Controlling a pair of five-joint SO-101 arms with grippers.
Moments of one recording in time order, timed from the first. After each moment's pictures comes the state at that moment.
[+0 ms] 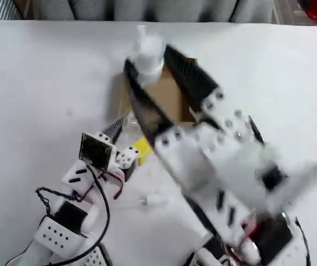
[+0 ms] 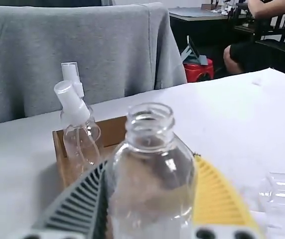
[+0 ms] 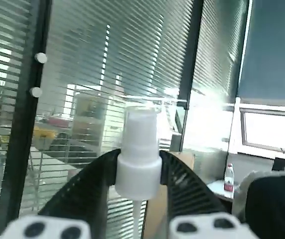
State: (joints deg) left arm 21.9 -81.1 88.3 11.9 3.4; right arm -44.9 -61.8 18.4 22.8 10.9
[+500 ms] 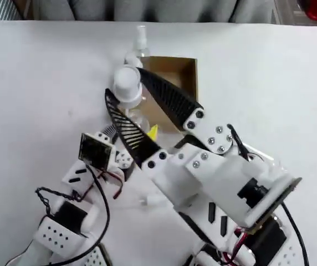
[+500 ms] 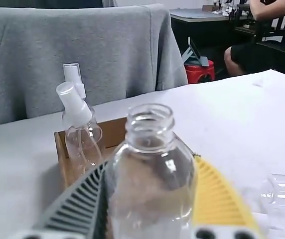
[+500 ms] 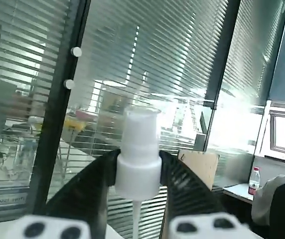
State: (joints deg) left arm 21.7 -81.1 88.4 11.9 3.4; right arm -49.4 -63.3 23.7 22.8 12.2
